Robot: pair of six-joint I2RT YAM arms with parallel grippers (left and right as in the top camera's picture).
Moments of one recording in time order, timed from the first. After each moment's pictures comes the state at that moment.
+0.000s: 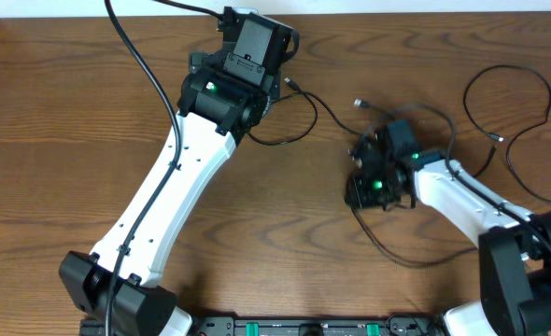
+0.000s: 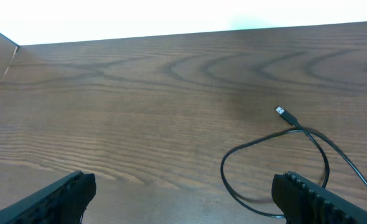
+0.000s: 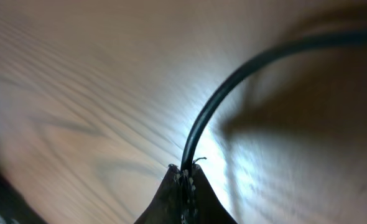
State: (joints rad) left arm -0.49 1.69 1.76 -0.96 -0.55 -0.31; right arm 0.32 1.67 0.91 -0.59 -0.47 0.15
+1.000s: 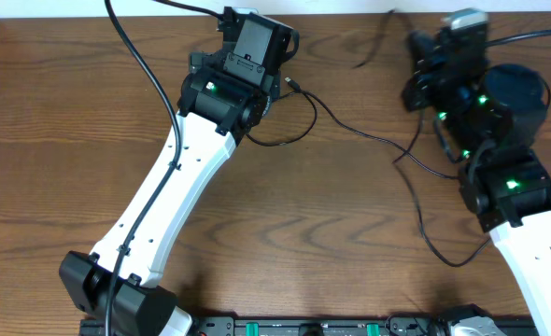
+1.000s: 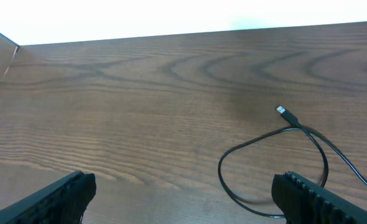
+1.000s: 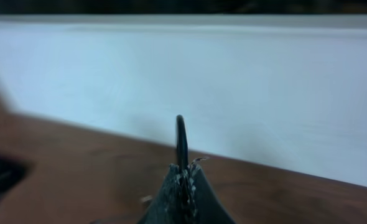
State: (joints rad) left arm -0.49 1.69 1.76 -0.96 -0.55 -0.31; right arm 0.23 1.19 1.17 -0.10 -0.04 0.07
